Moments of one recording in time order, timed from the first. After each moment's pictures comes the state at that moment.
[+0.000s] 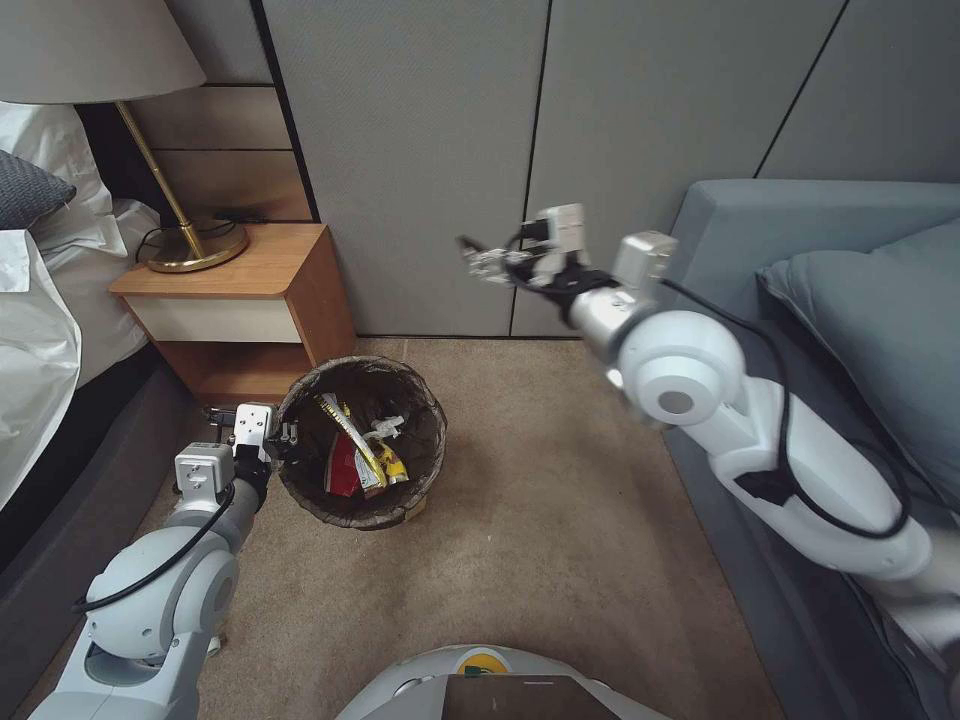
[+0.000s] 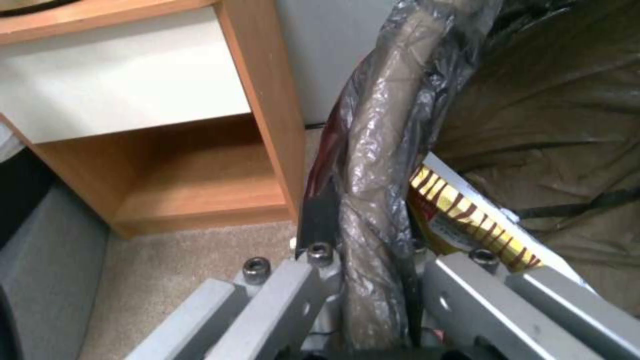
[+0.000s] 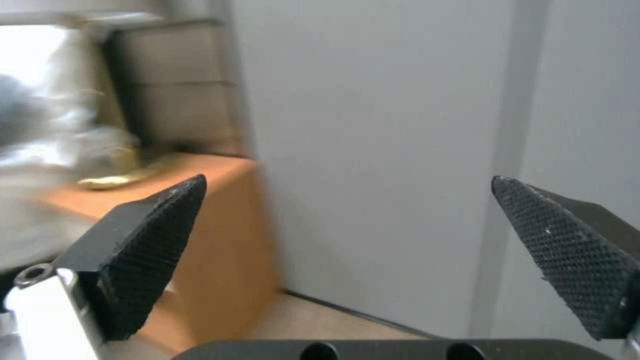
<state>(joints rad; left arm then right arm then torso) 1.54 -1.22 -0.74 -2.41 -0.34 0.74 -0.10 -0.55 0.83 0.06 2.19 1.10 -0.45 0.54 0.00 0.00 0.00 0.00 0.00</state>
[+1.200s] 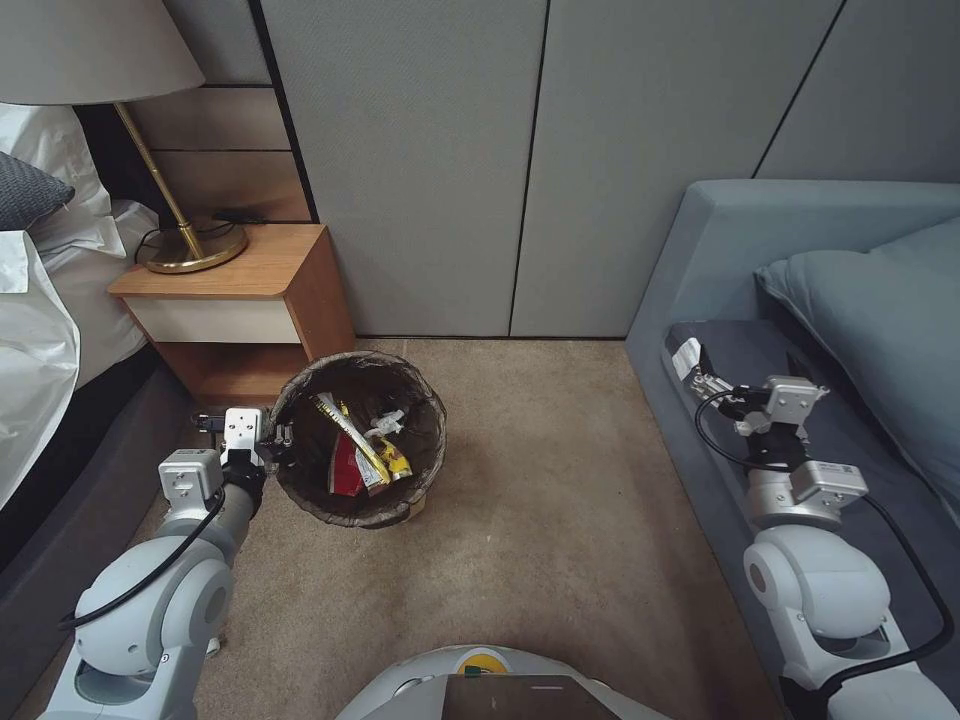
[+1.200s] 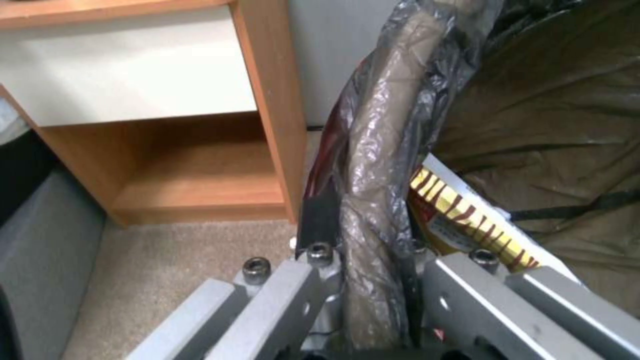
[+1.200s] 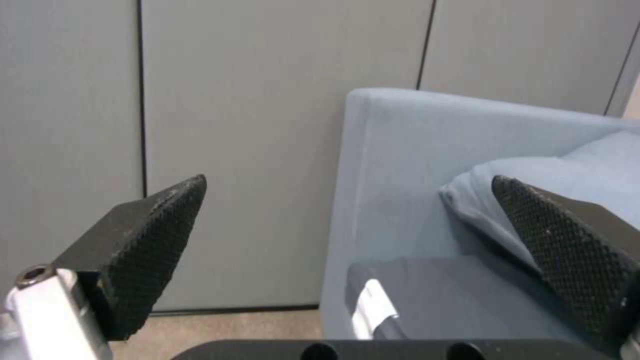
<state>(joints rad) 1.55 -1.26 -0.76 -2.44 -0.38 0.74 -0.13 -1.50 1.24 0.78 2.23 0.25 -0.10 0.21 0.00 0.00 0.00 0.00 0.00</state>
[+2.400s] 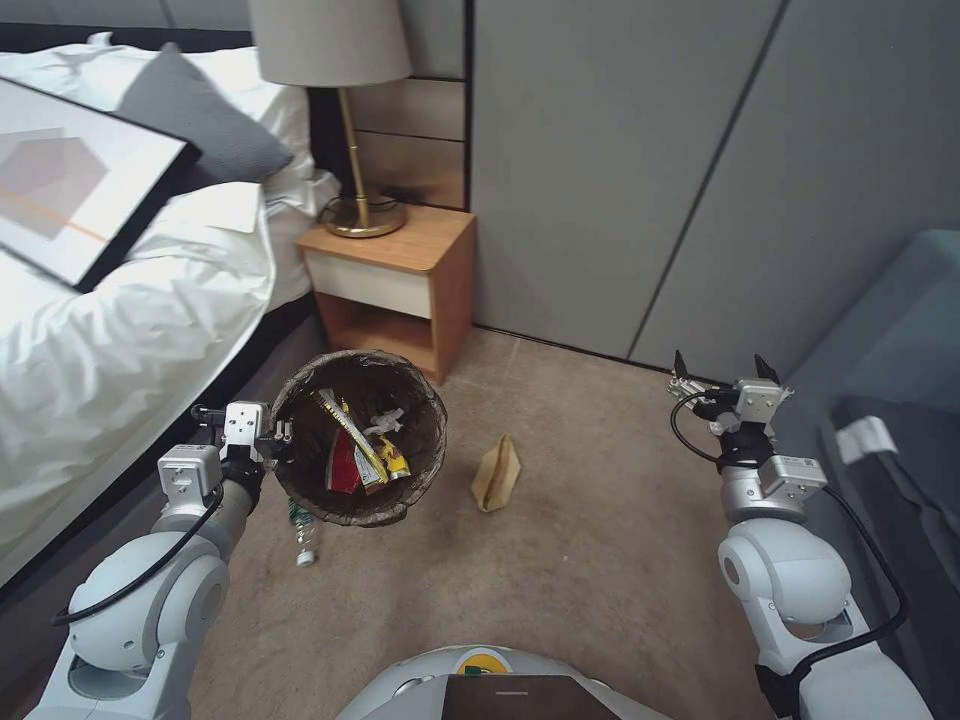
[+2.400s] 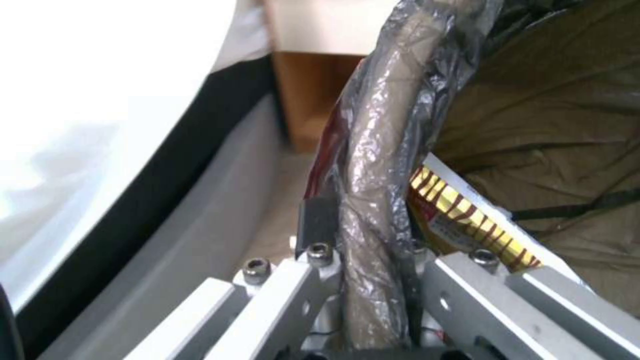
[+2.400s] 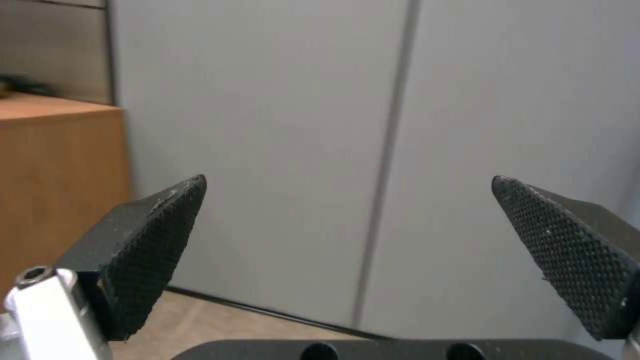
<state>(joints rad) 1.55 -1.24 -0.76 -2.44 -0.38 0.74 -0.11 -1.47 1.23 0.72 2.19 0.24 -0.10 0.23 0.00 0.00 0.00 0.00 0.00</state>
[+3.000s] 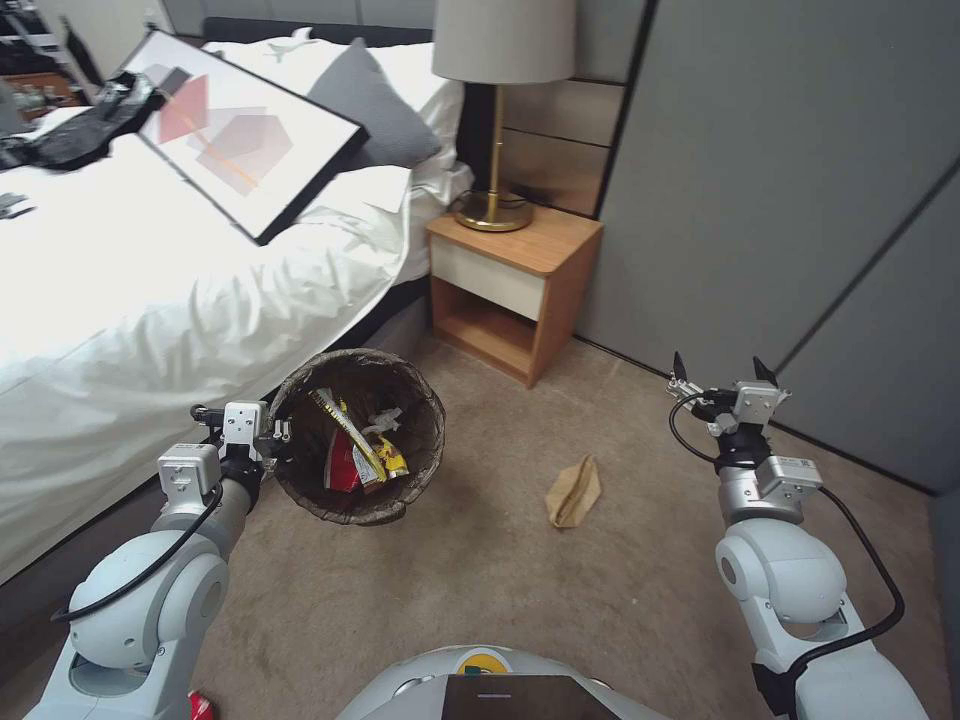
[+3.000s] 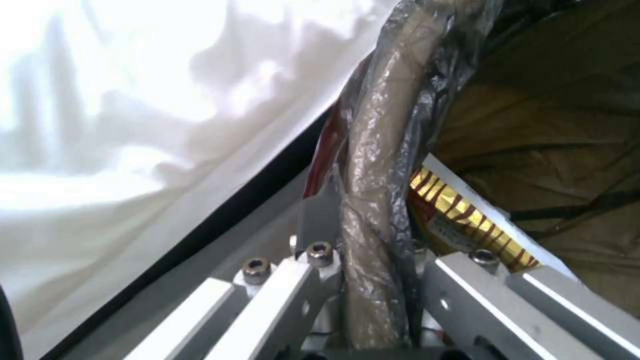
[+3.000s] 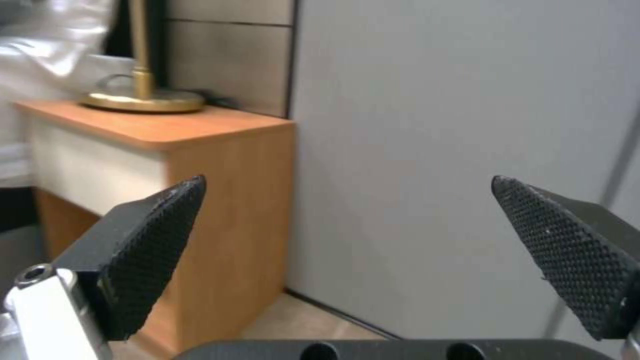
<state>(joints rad) 1.54 -1.24 -0.77 -2.43 -0.38 0.74 -0.11 -1.48 1.24 0.70 2.19 0.25 -0.10 0.24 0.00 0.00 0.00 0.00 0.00</state>
